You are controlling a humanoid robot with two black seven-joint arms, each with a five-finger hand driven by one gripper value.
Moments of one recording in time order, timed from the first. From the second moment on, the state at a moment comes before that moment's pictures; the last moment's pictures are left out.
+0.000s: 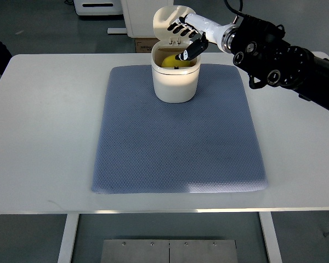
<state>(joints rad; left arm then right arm) -0.02 0.00 -0.06 -0.22 -0.08 0.13 -0.23 1.51 0.00 -0.36 0.48 -0.46 0.02 0.15</state>
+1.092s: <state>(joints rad) -0.02 0.00 -0.06 -0.22 -0.08 0.13 -0.23 1.52 -0.56 -0.27 0.95 -0.35 0.03 0.13</state>
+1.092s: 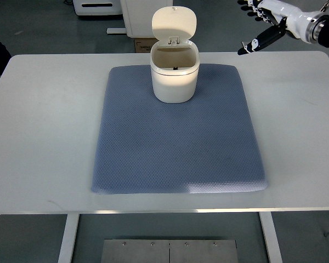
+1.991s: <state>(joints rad) -0.02 0.00 -0.06 -0.22 -0.08 0.13 -0.23 0.87 -0.37 0.48 0.53 -0.08 0.02 0.19</state>
